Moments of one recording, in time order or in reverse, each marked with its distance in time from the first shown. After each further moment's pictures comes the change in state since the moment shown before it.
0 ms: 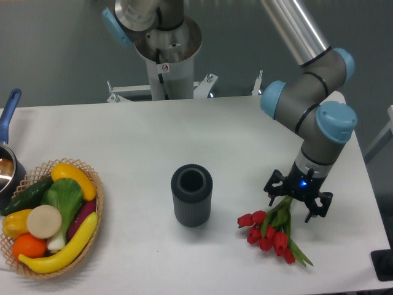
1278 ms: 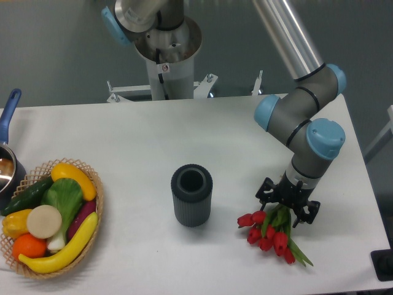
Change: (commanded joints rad) arm -0.028 -0.046 -0.003 0.023 0.070 0.000
